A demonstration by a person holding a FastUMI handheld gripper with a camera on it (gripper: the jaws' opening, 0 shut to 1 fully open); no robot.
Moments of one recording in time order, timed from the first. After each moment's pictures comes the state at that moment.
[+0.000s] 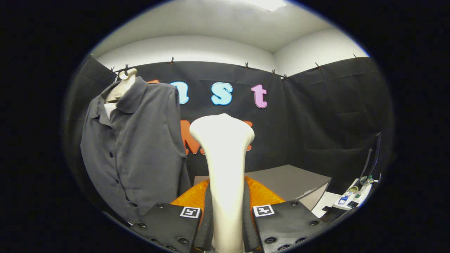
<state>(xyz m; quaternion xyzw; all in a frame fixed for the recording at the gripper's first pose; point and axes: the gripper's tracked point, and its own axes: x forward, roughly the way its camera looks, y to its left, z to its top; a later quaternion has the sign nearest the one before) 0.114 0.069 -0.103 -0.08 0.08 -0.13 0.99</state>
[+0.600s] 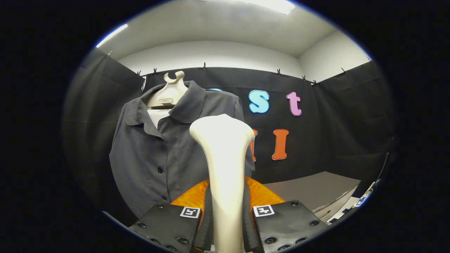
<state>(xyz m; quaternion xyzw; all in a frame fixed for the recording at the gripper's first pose) 0.162 0.210 -0.117 -0.07 0.07 -0.03 0.99</state>
